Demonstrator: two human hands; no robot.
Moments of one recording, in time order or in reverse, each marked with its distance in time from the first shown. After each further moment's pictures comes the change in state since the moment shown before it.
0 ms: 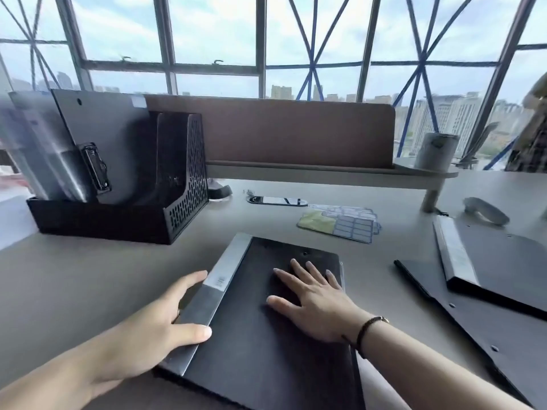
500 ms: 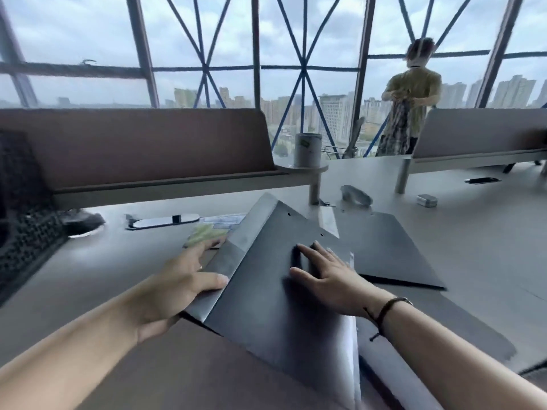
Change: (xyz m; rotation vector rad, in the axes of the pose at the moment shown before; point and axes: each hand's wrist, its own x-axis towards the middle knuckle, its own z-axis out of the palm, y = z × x) left_hand 0.134 0.147 0.124 -0.294 -0.345 0.218; right_hand -0.092 0.173 -0.087 0.196 0.259 0.407
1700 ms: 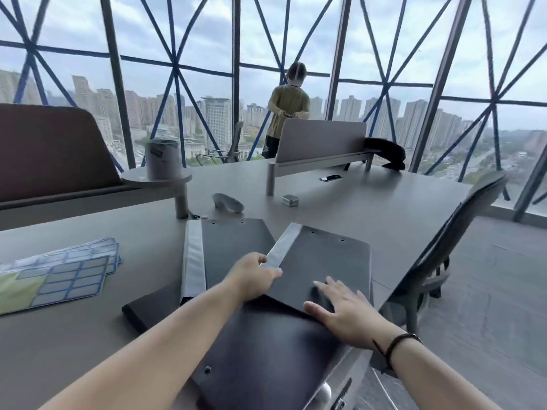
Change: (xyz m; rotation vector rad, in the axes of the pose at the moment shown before) left_hand 0.206 -0.001 0.254 0.453 -0.161 0.044; right_hand -0.117 0.185 -0.067 -0.090 0.115 0.523
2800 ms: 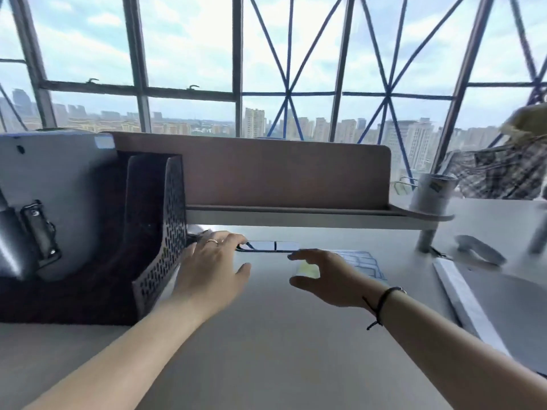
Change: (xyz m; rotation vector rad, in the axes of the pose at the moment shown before) left_hand -0.294 -0.208 -0.372 0.790 0.932 -0.108; right_hand -0.009 -0.487 0.095 0.121 -0.127 -0.952
